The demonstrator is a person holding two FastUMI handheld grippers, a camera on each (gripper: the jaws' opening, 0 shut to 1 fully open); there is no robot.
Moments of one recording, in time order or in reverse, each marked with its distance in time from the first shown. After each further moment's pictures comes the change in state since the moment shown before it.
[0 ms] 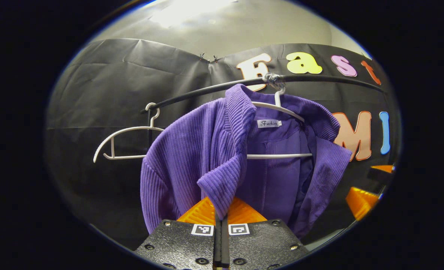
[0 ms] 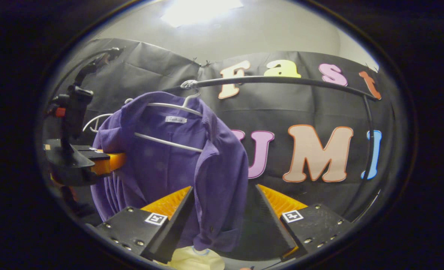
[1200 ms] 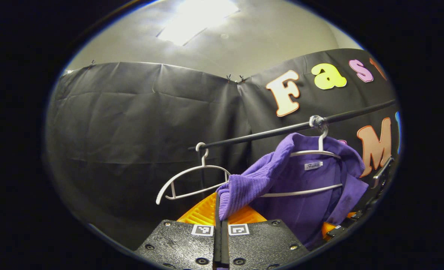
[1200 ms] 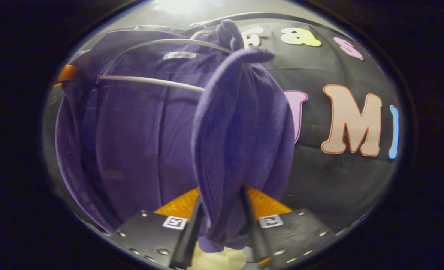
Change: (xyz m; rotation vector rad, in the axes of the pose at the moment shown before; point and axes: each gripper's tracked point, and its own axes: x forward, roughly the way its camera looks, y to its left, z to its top) left arm -0.038 0.101 0.104 0.098 -0.139 0.270; right arm 0.096 0.049 -0.098 0.065 0.221 0.077
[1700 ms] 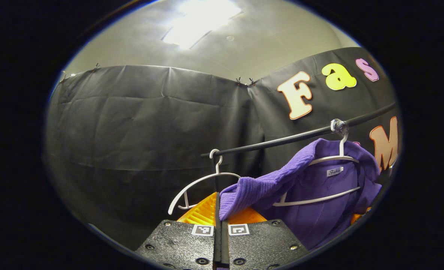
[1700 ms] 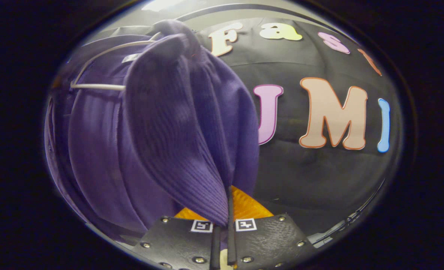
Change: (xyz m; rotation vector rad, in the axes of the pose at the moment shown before) left arm 0.025 0.028 0.010 0.011 -0.028 0.067; right arm -0.001 -0.065 0.014 0.027 0.008 -0.167
